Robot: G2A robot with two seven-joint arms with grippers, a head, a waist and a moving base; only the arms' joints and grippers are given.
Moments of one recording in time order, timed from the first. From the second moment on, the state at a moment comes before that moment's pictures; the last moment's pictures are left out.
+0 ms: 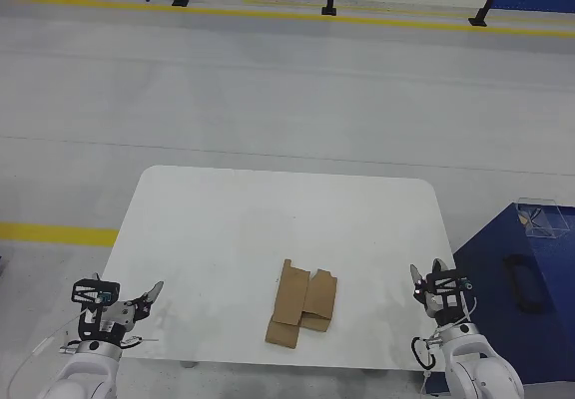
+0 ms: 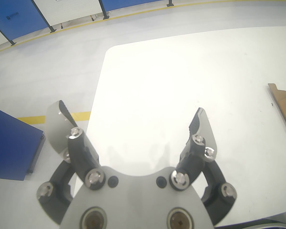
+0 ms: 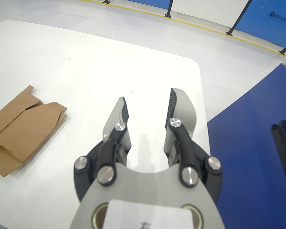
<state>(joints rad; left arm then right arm) 1.73 -1.15 -1.60 -1.80 1.33 0.00 0.00 -1.73 -1.15 1.60 -1.80 -1.33 0.00 0.00</state>
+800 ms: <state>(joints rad) 1.73 -1.15 -1.60 -1.80 1.33 0.00 0.00 -1.25 -1.13 1.48 -1.32 0.15 -0.22 1.25</state>
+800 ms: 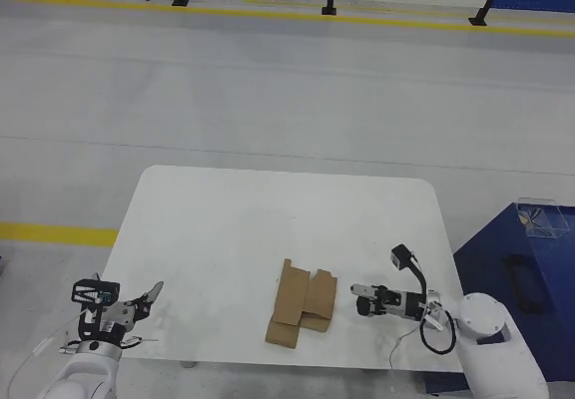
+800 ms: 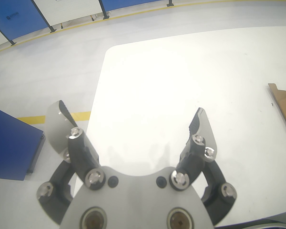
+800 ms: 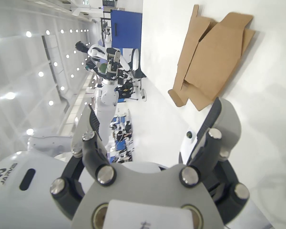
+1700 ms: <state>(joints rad) 1.73 -1.15 -1.60 -1.80 1.33 0.00 0.00 -1.06 -1.19 1.16 -0.98 -0.02 -0.37 0.99</state>
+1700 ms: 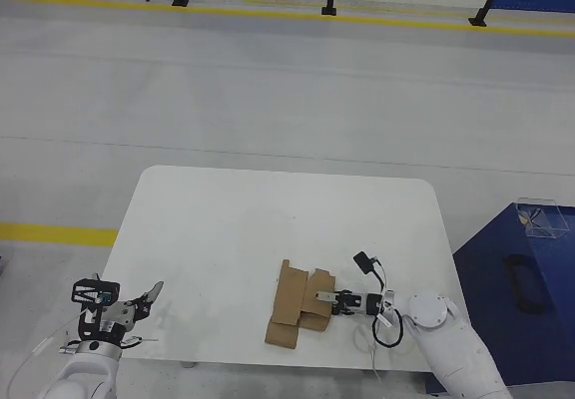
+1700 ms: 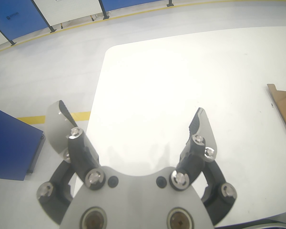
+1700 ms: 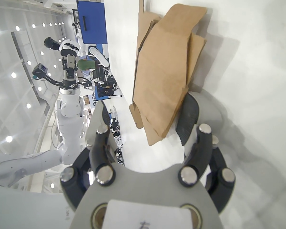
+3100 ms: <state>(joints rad) 1.73 -1.15 -1.60 -1.80 1.33 0.00 0.00 -1.07 -1.14 1.39 -1.84 0.51 -0.20 1.22</state>
